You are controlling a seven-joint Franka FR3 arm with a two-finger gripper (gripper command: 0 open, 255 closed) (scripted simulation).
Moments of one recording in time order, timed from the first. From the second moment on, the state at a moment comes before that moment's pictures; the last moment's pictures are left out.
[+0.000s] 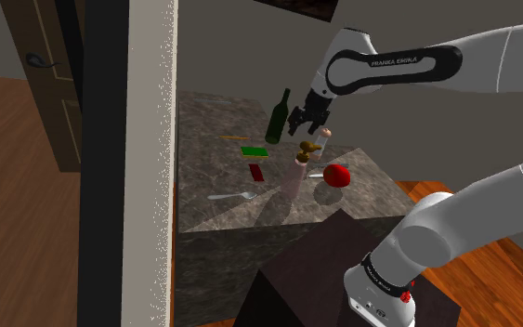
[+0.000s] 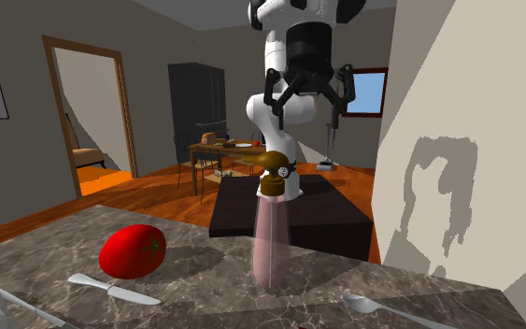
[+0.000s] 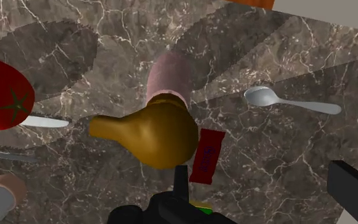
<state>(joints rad) 0.00 -0.38 -0.07 -2.40 -0.01 2.13 0.15</state>
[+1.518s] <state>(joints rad) -0.04 0.50 -0.07 -2.00 0.17 2.52 0.13</state>
